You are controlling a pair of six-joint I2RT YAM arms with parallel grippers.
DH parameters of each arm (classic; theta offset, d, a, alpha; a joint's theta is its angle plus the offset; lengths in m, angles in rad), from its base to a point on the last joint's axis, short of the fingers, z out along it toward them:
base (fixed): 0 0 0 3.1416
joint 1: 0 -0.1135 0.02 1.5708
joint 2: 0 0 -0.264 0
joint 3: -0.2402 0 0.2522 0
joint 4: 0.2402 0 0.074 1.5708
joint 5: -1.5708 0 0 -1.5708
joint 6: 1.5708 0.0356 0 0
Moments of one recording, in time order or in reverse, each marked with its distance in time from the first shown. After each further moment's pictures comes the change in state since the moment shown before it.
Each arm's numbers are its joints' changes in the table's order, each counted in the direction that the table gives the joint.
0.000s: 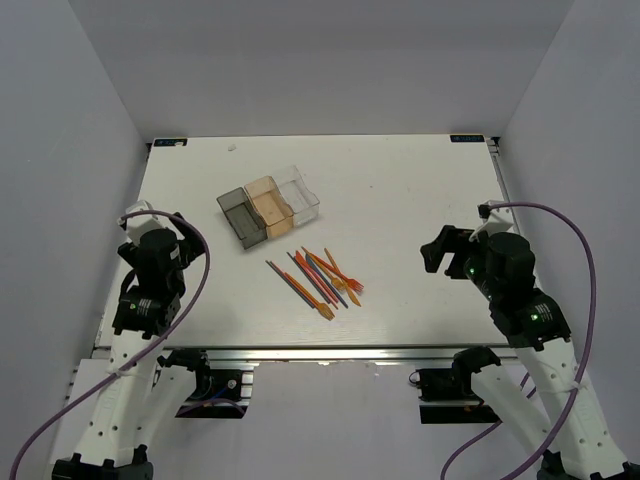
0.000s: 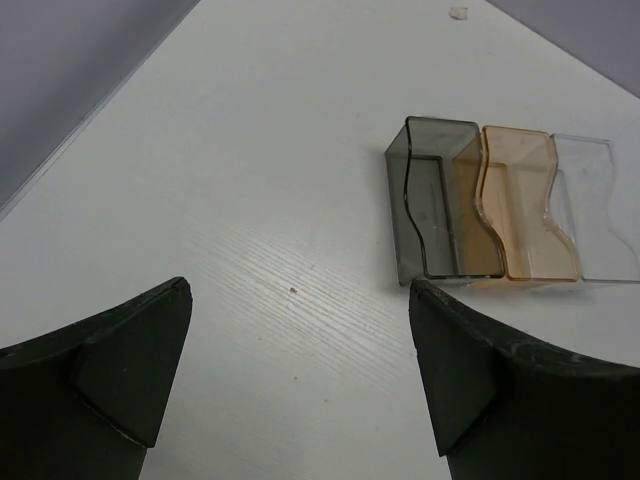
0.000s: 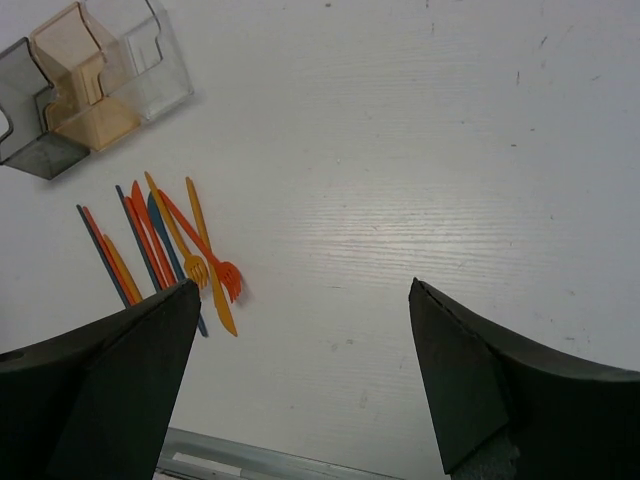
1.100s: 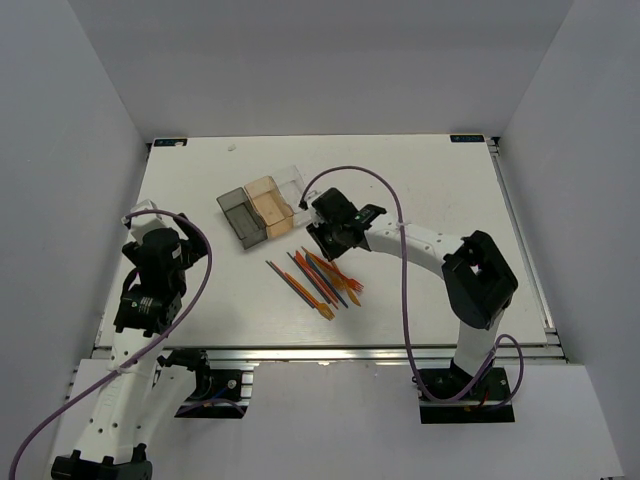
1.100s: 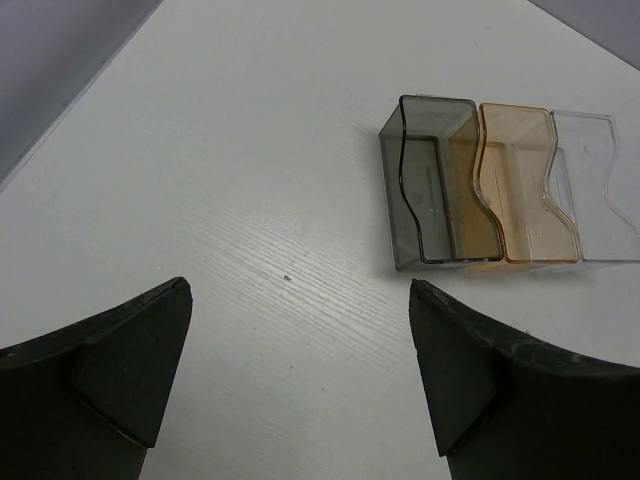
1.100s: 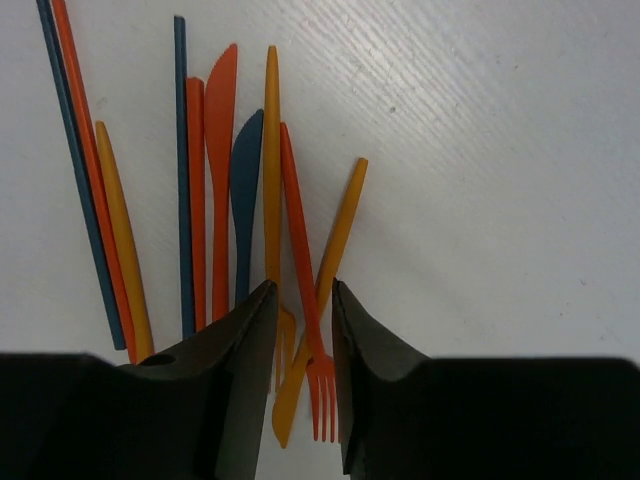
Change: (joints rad) left arm 0.008 0.026 0.007 0.007 -0.024 -0.006; right arm -0.491 1.238 -0.542 -0.143 -0.002 -0.272
